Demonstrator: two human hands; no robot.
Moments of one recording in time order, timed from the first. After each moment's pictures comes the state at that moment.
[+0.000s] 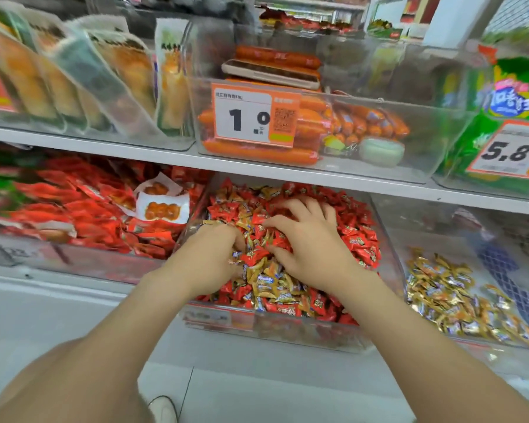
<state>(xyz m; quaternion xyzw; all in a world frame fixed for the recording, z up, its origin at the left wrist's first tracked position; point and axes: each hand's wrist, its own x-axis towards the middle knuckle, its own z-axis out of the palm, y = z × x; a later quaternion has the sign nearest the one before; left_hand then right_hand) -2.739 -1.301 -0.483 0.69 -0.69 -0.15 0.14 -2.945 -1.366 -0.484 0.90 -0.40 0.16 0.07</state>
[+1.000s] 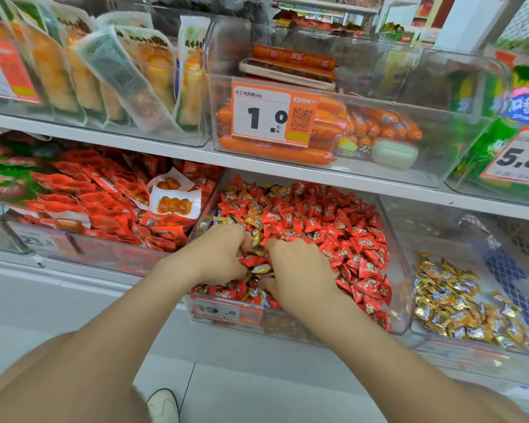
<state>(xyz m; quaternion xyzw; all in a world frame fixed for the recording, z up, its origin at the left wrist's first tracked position) -2.735 -1.306 -0.481 0.69 -0.68 -0.22 0.11 -2.908 -1.315 -0.481 0.87 -0.50 0.05 -0.01</state>
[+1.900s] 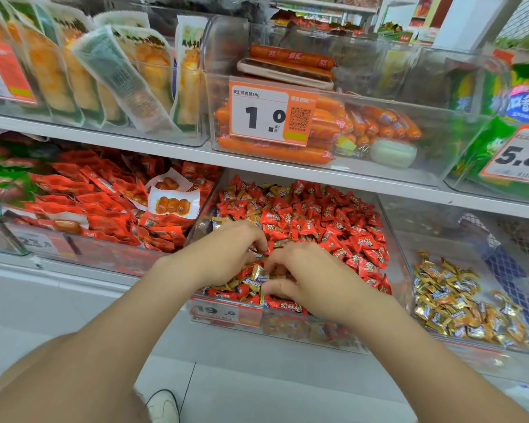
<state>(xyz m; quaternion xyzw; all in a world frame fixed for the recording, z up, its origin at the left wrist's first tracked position) -2.738 -1.314 -0.489 0.62 -0.76 -0.15 0.12 -2.944 -1.329 -0.474 0.92 -0.37 0.03 -0.14</state>
